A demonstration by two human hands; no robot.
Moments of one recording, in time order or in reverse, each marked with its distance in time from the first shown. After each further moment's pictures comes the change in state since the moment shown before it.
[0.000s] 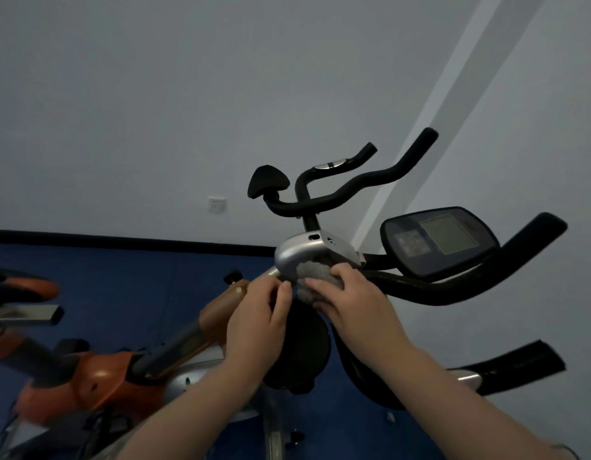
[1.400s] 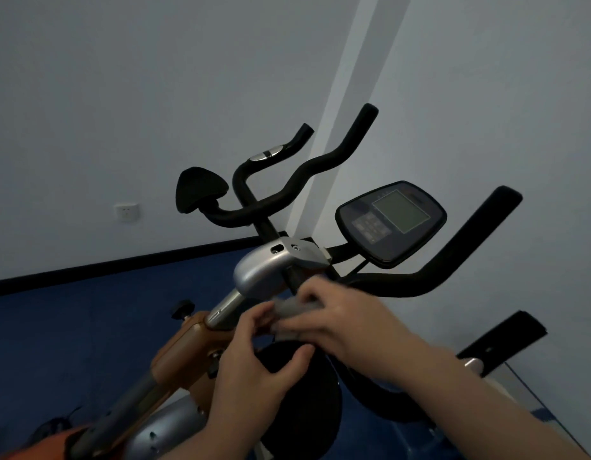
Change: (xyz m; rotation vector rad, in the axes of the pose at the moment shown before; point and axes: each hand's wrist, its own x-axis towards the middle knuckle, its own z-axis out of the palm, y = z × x) left_hand 0.017 -0.017 -0.004 -0.328 -0.343 0.001; right_hand 0.018 -0.015 -0.023 0.054 -0.243 0.110
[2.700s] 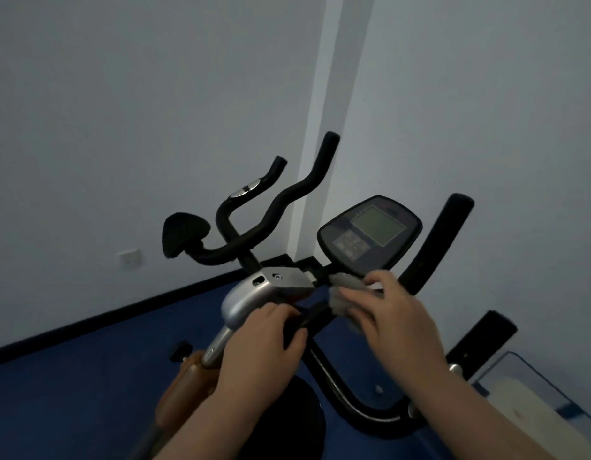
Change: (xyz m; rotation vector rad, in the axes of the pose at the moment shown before) left_hand 0.053 0.049 0.015 0.759 -0.218 0.223; right_hand -0.041 0.035 -0.004 0.005 0.495 0.502
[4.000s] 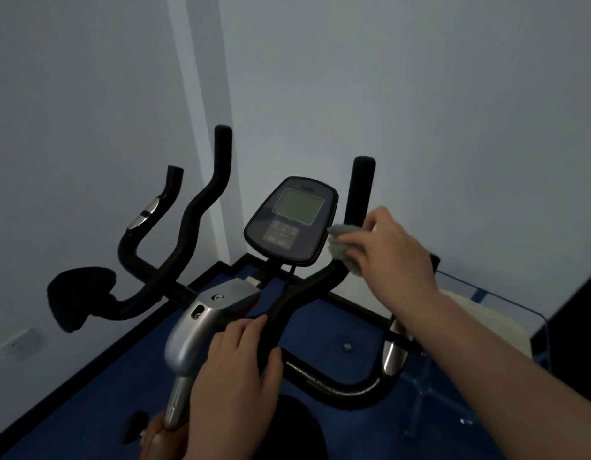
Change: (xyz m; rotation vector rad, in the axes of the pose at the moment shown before) left_hand 0.006 -0.003 -0.004 -0.027 -0.133 0.270; right_hand 0.016 0.028 -0.032 -0.087 0.239 0.524
